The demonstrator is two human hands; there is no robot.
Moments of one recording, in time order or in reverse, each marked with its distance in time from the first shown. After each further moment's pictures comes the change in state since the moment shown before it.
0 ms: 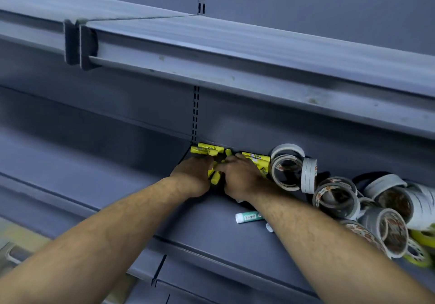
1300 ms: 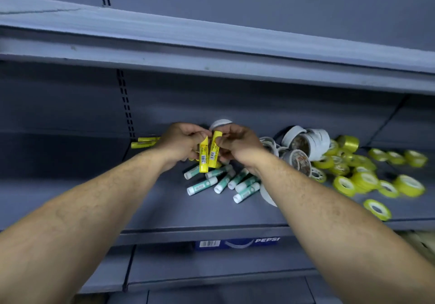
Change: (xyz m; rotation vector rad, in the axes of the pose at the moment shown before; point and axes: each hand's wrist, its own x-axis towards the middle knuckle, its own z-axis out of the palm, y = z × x) left_hand -0.034 0.103 -0.044 -1.032 -0.101 0.238; right_hand -0.117 0.034 -0.051 1.340 0.487 0.511
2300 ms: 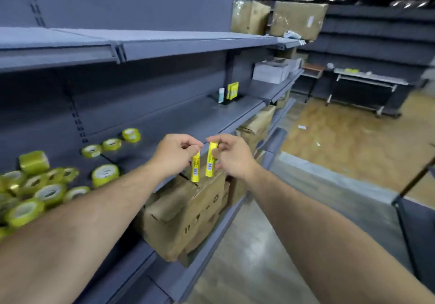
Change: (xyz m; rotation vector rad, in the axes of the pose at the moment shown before) left_hand -0.047 0.178 0.721 0.060 -0.718 0.351; right_hand -0.354 0.098 -0.624 -0.299 0.946 0.092
